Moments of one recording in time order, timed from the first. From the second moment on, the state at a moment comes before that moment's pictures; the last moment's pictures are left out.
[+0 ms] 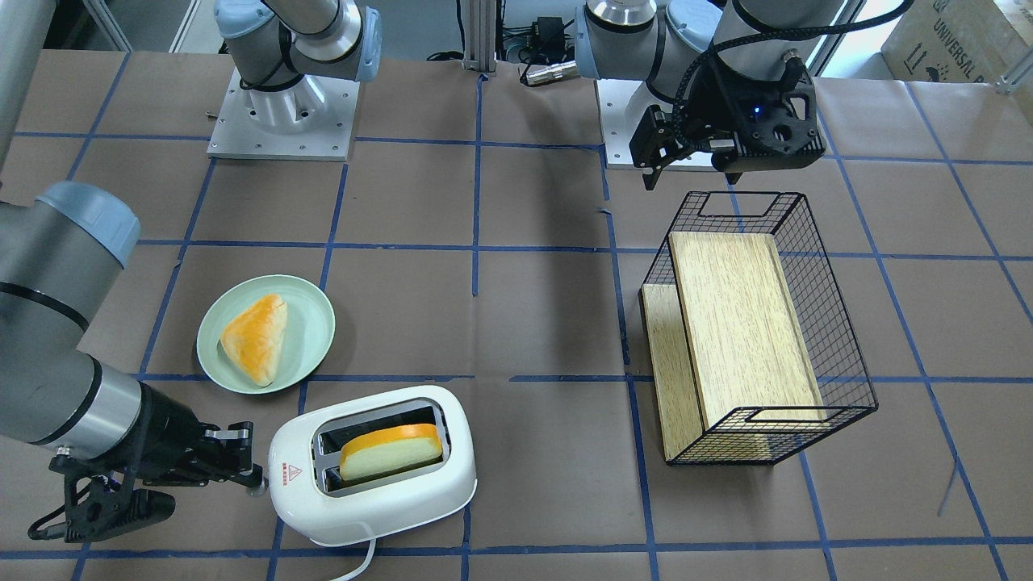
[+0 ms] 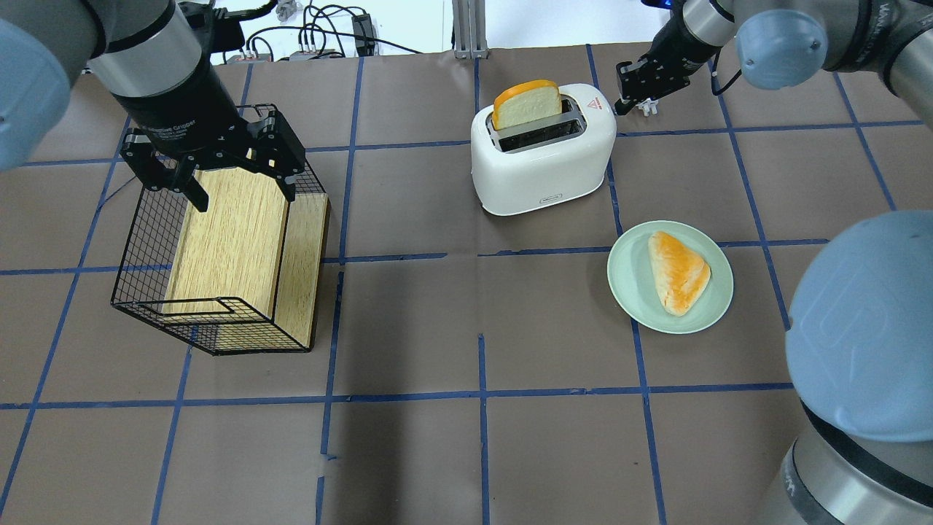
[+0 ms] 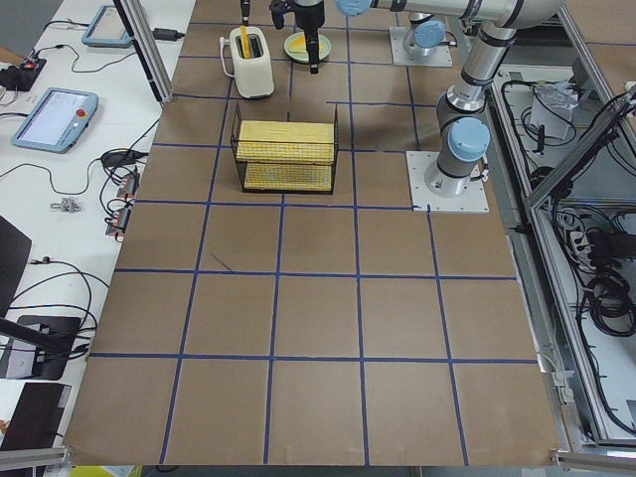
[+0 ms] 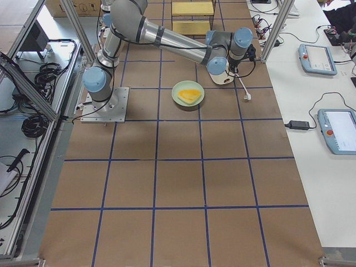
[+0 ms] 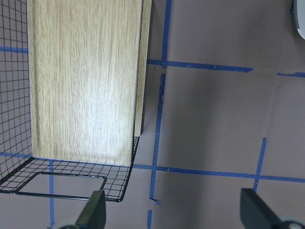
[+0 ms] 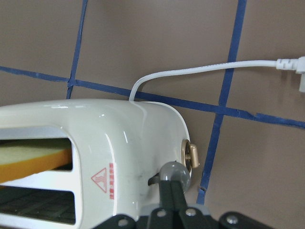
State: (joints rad) left arm -1.60 -1.56 -1.53 -1.70 1.58 -0.13; right arm 1.43 -1.02 1.35 -1.94 -1.17 -0.33
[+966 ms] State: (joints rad) left arm -1.60 -1.56 -1.53 -1.70 1.58 -0.13; right arm 1.42 -0.95 1.30 -1.96 -1.17 -0.33
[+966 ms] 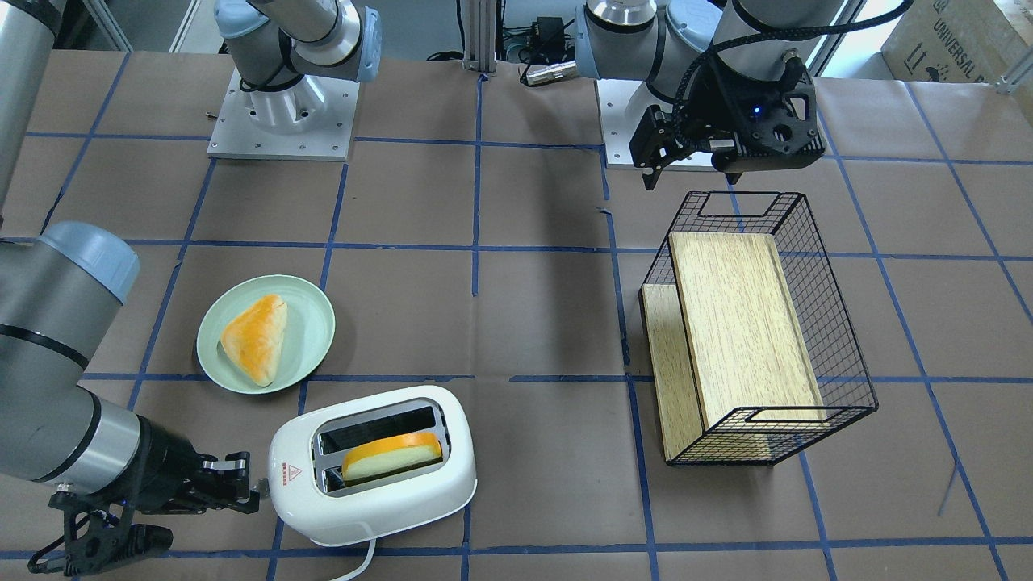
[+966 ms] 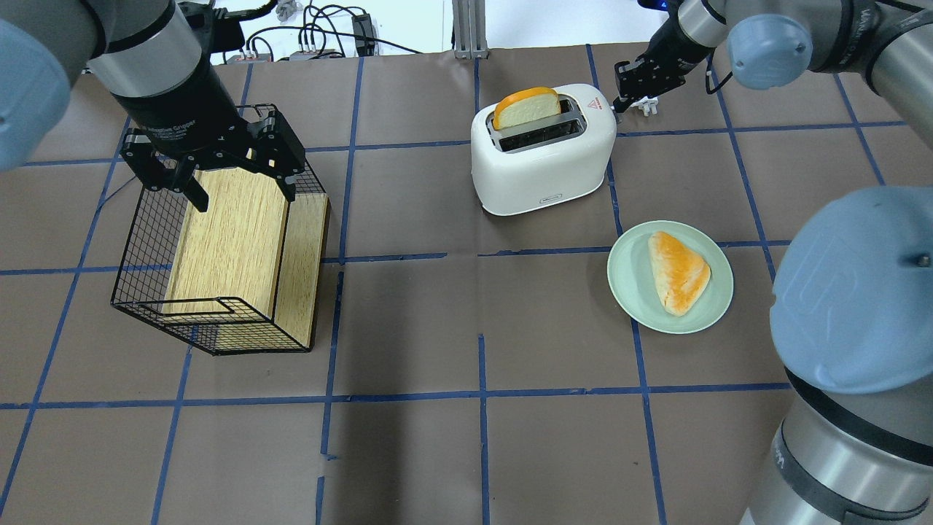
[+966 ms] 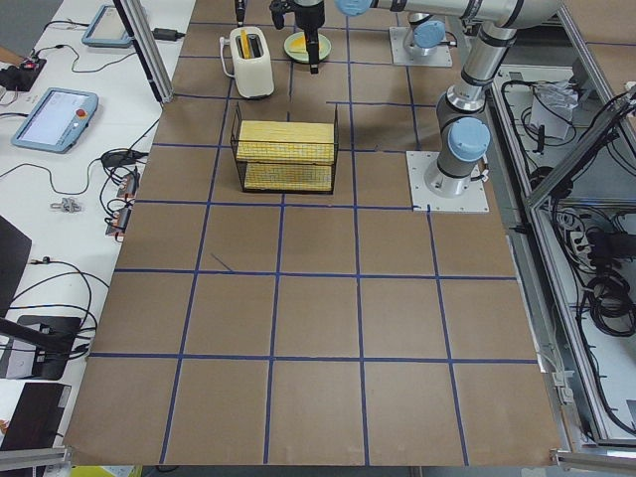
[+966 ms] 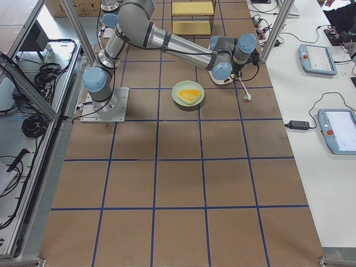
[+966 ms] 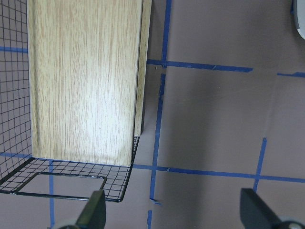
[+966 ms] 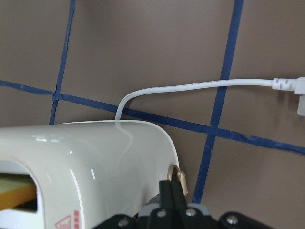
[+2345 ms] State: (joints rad) left arm -1.60 -1.56 -1.53 -1.70 1.58 -0.13; right arm 1.42 -0.92 1.33 -1.95 -1.16 -0.33
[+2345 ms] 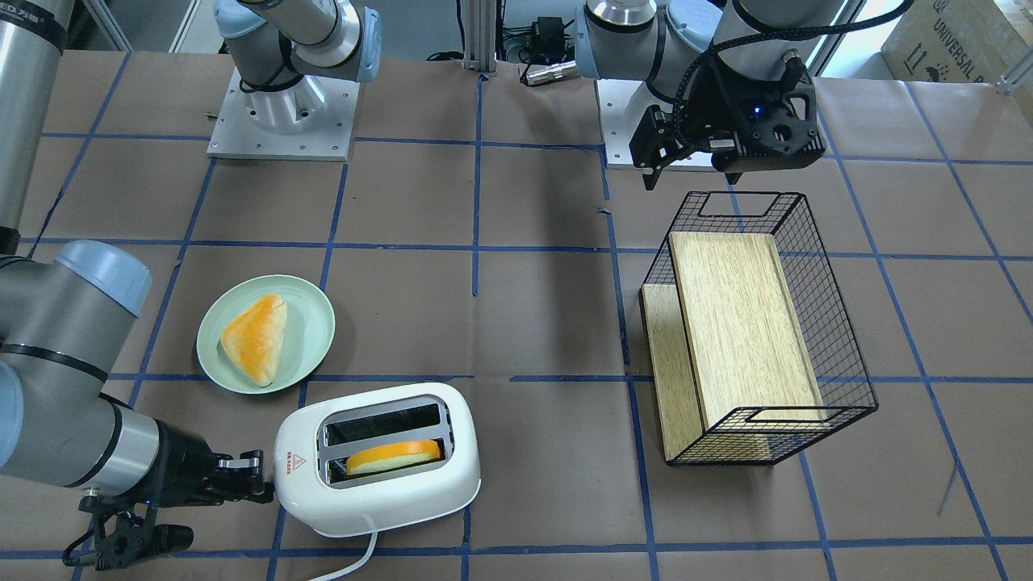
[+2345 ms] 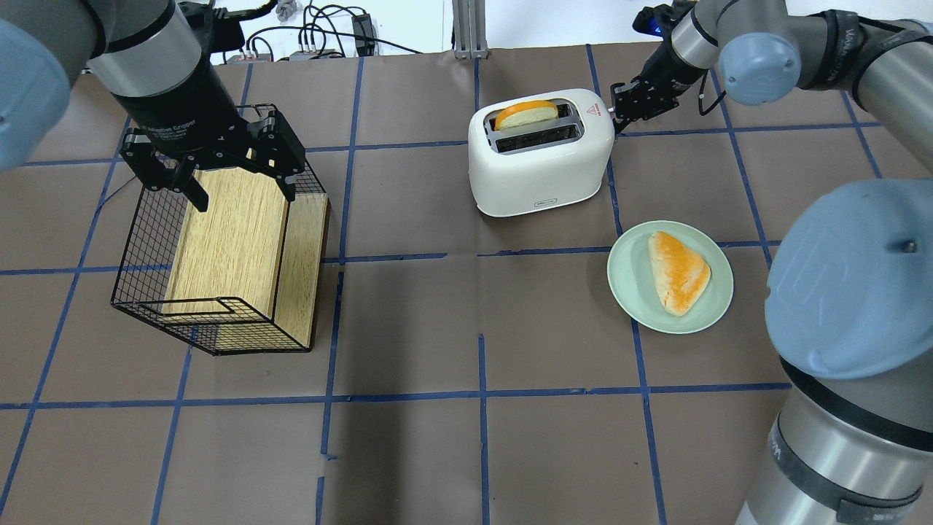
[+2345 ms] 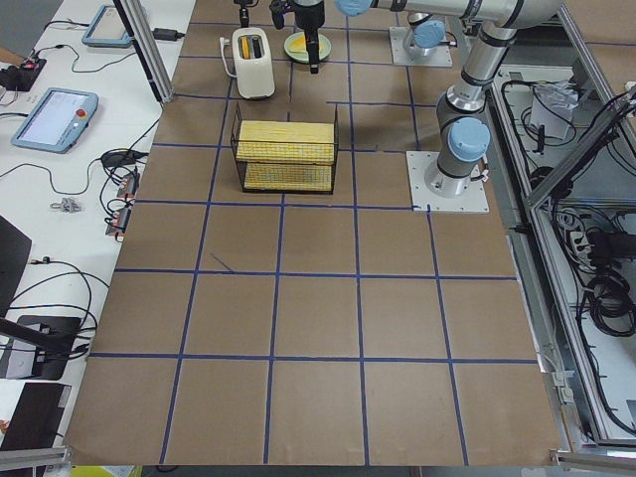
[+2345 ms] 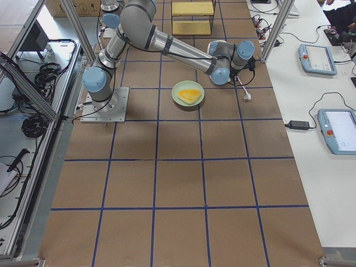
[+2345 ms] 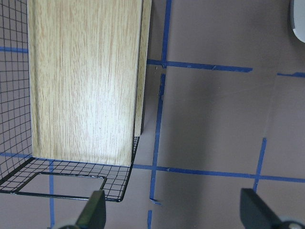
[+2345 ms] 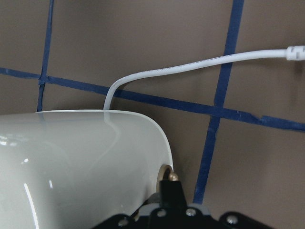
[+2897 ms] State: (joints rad) left arm -1.60 -1.56 -1.53 -1.70 1.58 -0.13; right arm 1.43 -0.93 1.31 -1.95 -1.19 -0.32
